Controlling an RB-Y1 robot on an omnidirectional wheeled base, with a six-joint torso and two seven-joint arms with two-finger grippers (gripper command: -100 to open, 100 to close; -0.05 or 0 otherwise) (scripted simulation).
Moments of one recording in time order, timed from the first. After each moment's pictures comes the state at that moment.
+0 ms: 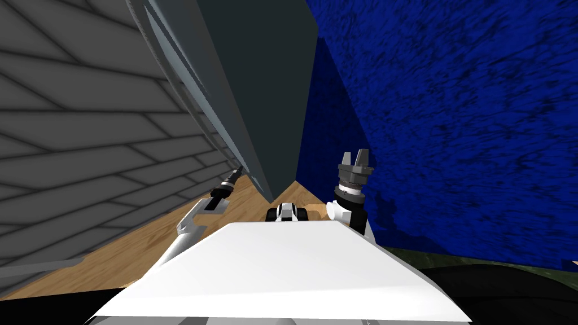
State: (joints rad) left arm 0.31 0.51 0.15 -1.78 -0.21 -0.17 -0.18; right arm 0.51 0.01 -0.01 -2.39 0.02 -0.60 0.09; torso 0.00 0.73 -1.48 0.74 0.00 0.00
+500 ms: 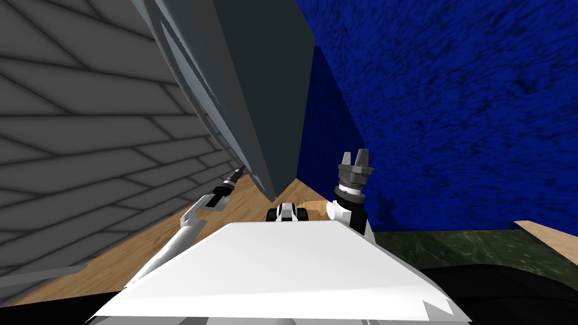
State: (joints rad) left arm 0.24 0.60 0.09 -1.66 -0.15 -0.27 -0.16; right arm 0.51 0.01 -0.01 -2.39 0.02 -0.60 0.09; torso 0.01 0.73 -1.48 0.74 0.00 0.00
